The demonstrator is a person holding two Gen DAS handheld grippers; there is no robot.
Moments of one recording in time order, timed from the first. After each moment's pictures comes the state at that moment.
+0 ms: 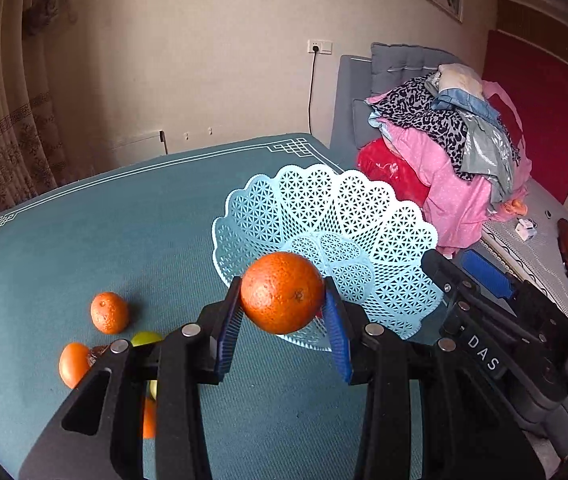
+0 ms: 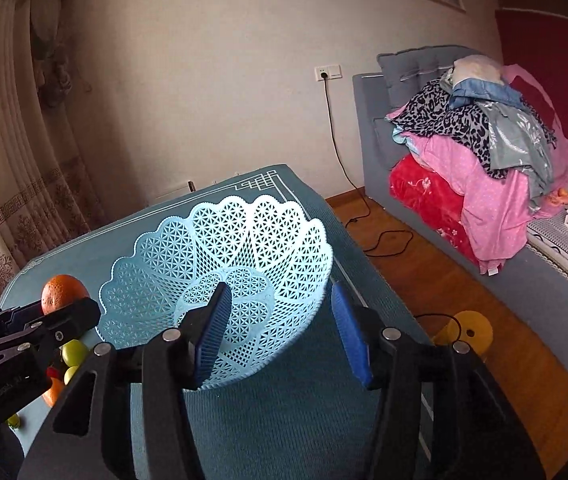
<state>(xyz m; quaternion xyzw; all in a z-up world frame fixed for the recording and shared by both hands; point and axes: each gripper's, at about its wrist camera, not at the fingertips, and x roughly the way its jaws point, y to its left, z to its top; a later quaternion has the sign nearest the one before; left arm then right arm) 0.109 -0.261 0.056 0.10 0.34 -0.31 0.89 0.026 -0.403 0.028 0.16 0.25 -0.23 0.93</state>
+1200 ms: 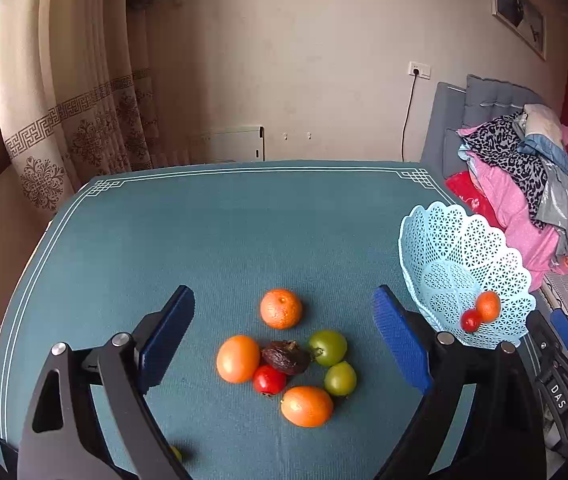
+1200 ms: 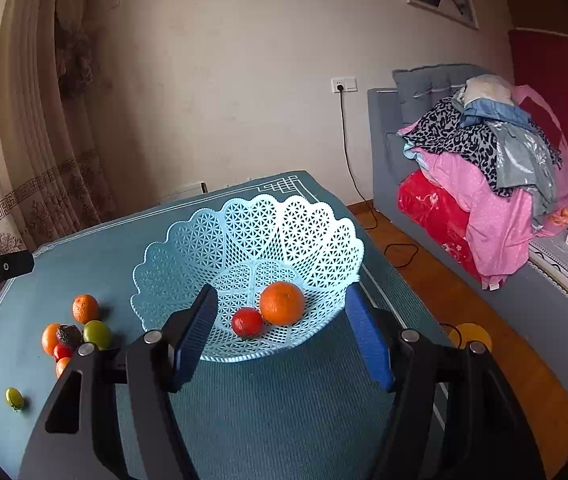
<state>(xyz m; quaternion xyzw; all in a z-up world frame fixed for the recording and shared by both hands) 0.150 -0.130 0.087 0.05 0.34 -0.15 0.93 0.014 -0.361 0.036 0.13 0.23 -0.21 0.94</state>
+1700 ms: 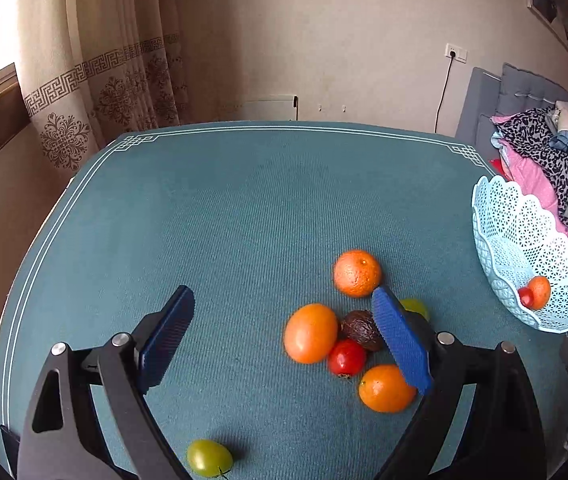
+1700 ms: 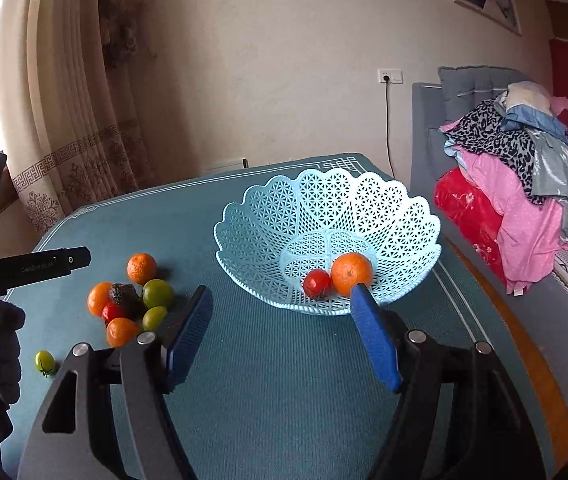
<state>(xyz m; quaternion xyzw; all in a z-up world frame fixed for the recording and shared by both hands) 0.176 -0.092 0.043 0.05 0.39 -0.10 0.91 0.018 -0.299 0.033 0.10 0.27 -0.14 0.95</state>
